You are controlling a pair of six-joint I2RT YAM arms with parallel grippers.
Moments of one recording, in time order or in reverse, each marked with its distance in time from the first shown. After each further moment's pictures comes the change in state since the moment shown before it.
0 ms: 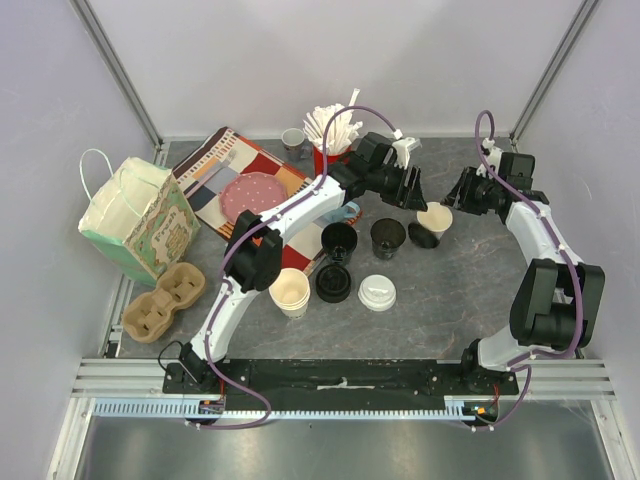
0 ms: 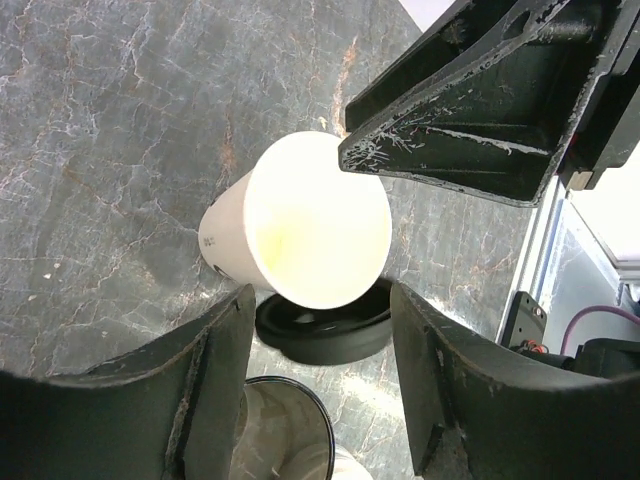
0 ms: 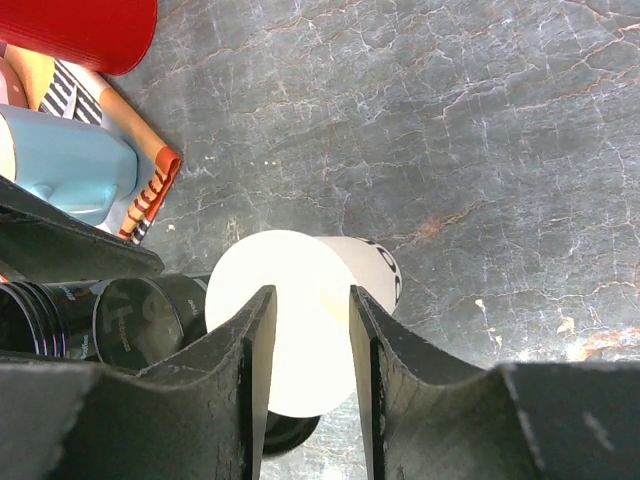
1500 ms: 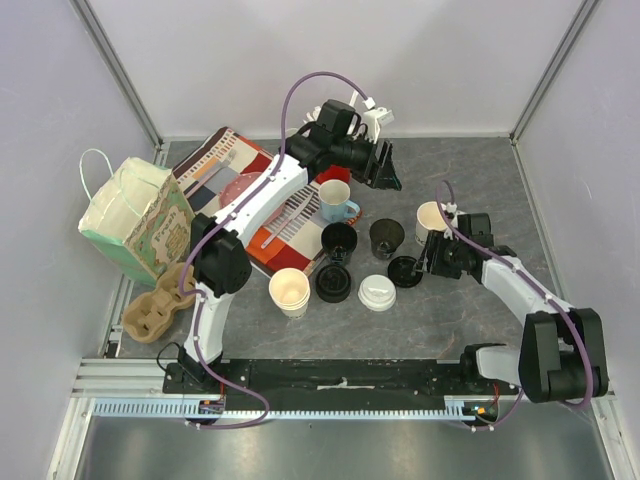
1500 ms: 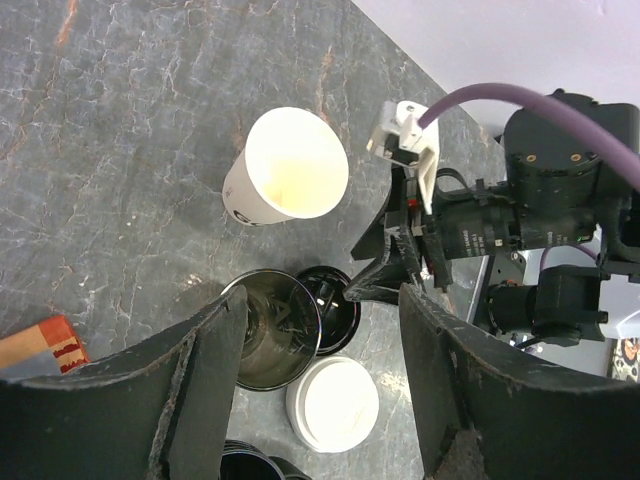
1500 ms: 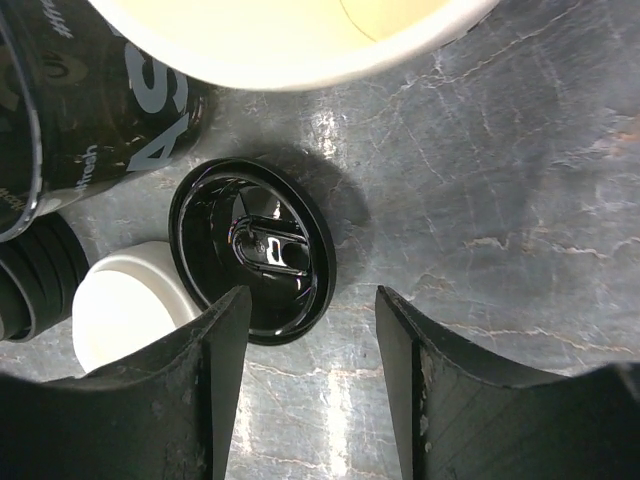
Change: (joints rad) left arm 0.112 -0.237 -0.025 -0.214 0.104 0.176; right arm 0.231 -0.309 -0.496 0.003 0.182 0.139
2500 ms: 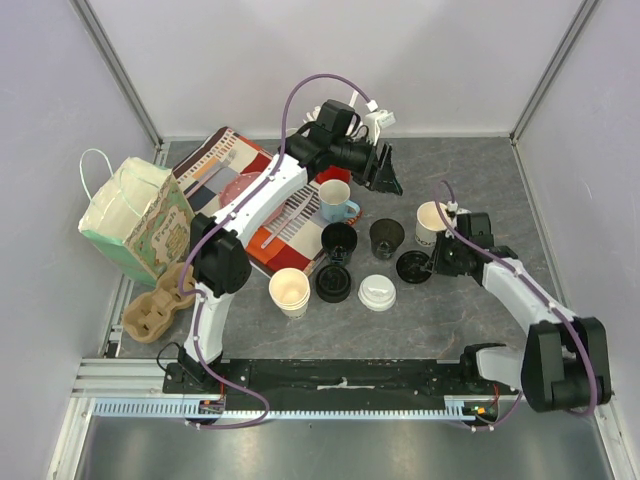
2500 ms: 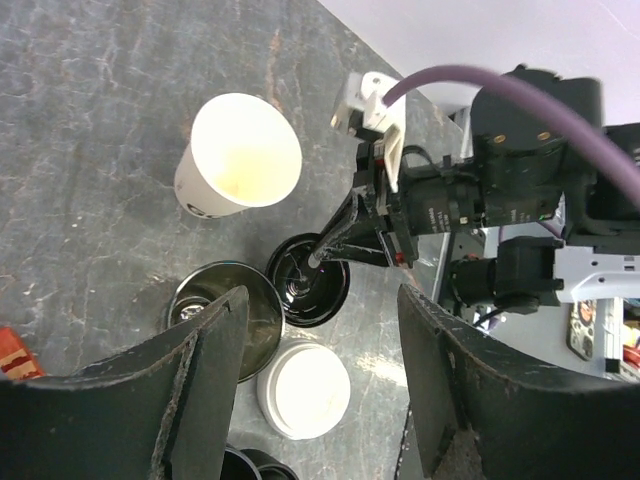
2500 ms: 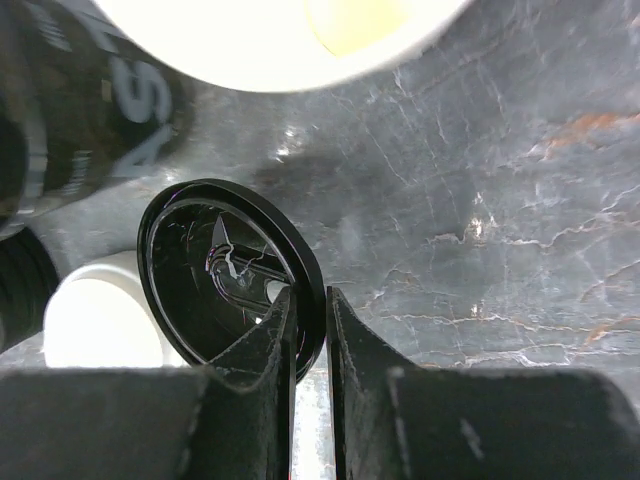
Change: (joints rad) left arm 0.000 -0.002 -0.004 -0.018 0.100 0.000; right arm 0.034 0.011 -0.012 0.014 0.095 -0.014
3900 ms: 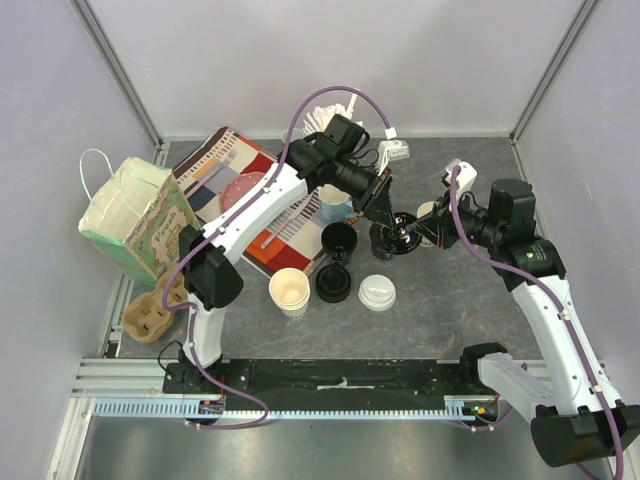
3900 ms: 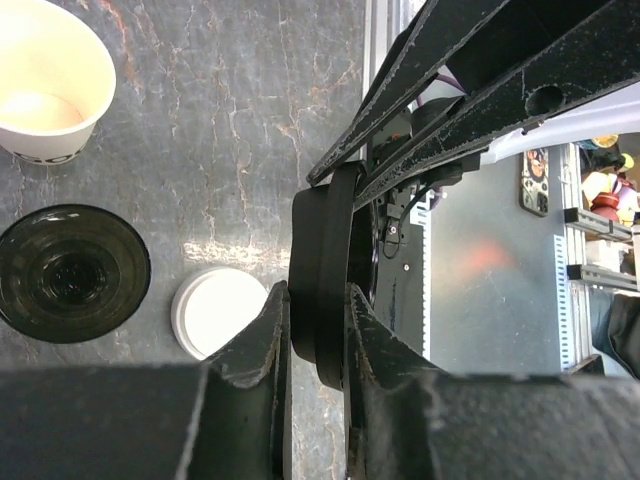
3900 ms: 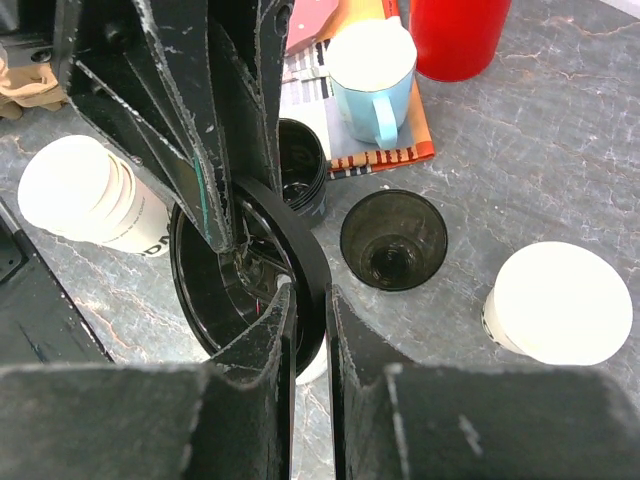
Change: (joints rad) left arm -0.097 -0.120 -0.050 -0.291 0.152 0.260; right arm 0.051 -0.307 0.401 -0.199 -0.449 -0.418
